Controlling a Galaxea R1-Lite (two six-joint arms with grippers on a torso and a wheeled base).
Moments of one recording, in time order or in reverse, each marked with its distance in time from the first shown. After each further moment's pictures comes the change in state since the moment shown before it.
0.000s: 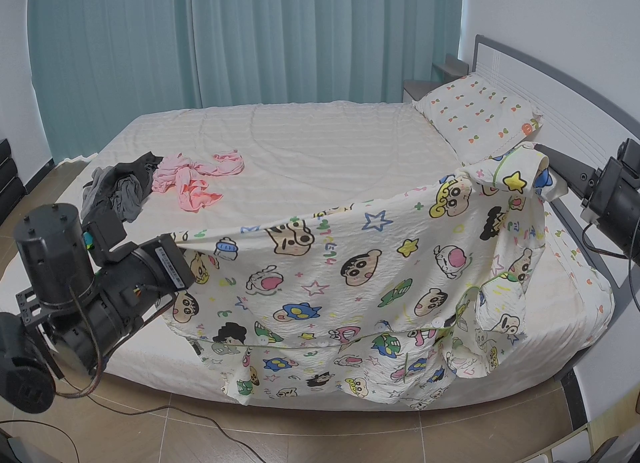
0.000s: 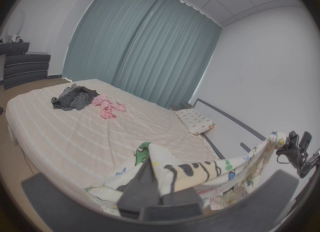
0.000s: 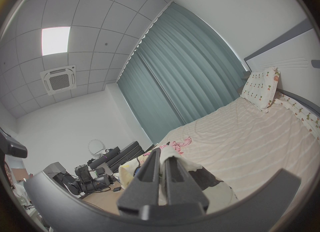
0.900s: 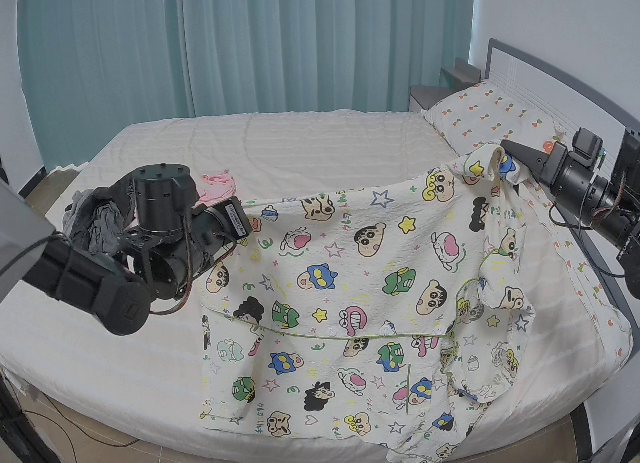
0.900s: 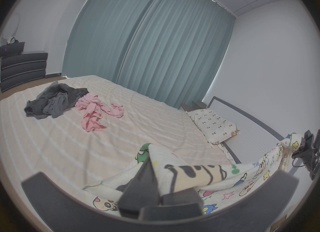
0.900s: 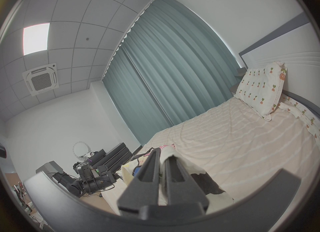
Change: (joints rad) left arm 0.106 0.455 -0.388 0.006 -0.070 0.004; right arm -0.099 0.300 -0.182 -0.044 0.037 -0.012
